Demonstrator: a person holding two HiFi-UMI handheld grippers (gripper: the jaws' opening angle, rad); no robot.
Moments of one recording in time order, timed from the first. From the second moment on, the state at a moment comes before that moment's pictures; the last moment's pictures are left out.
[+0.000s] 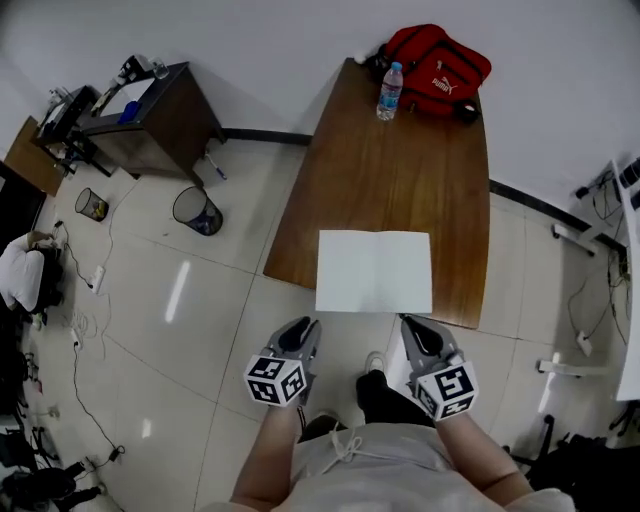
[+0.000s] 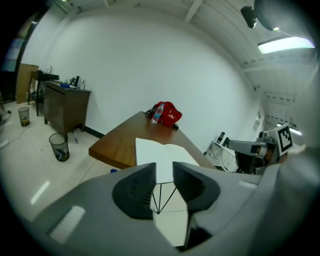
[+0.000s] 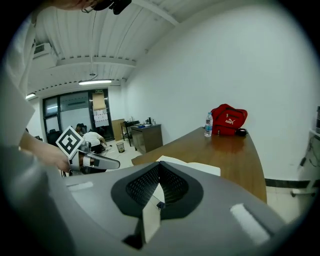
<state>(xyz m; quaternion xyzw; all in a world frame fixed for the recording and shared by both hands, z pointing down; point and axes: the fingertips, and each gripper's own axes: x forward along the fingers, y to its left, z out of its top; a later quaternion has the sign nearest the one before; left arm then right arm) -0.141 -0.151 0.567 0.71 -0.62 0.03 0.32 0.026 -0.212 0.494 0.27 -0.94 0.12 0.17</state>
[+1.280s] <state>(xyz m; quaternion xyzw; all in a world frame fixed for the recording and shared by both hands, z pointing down) -0.112 -0.218 0.557 0.75 -0.55 -0.01 0.37 0.019 -0.266 0.521 0.24 -0.94 0.13 0.18</state>
